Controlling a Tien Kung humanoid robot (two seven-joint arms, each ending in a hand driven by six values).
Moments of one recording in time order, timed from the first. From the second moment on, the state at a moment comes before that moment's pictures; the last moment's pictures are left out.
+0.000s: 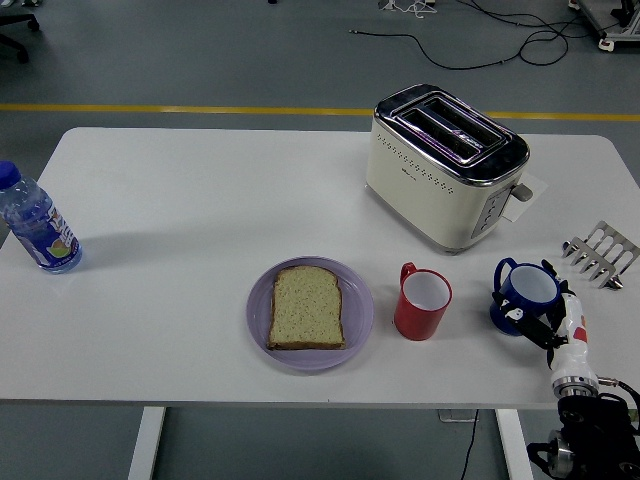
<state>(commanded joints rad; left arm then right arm) -0.05 0.00 -0.43 -0.19 0.13 0.22 0.05 0.18 -0.12 1.02 0.91 -0.84 -0.49 0.51</state>
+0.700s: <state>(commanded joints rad) -0.04 0.00 -0.41 -0.19 0.13 0.22 0.05 0.14 -0.16 1.06 1.04 -0.87 -0.51 0.54</state>
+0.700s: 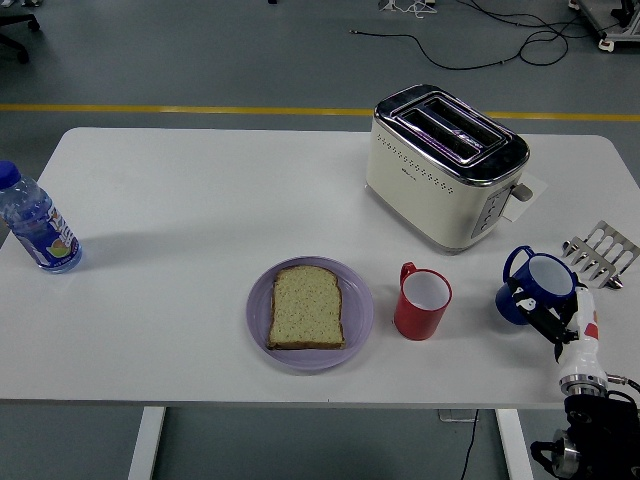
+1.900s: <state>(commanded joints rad) -0.05 0.00 -0.44 -0.19 0.14 0.22 0.05 0.30 -0.33 1.07 1.77 -1.60 -0.32 -0.46</state>
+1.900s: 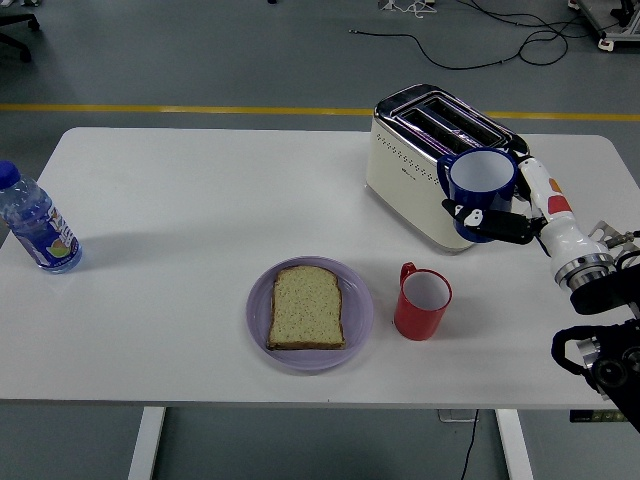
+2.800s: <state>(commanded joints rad) -0.05 0.00 -0.46 -0.19 0.14 0.23 0.04 0.74 -0.39 0.60 1.66 -1.85 -0.06 -0.62</state>
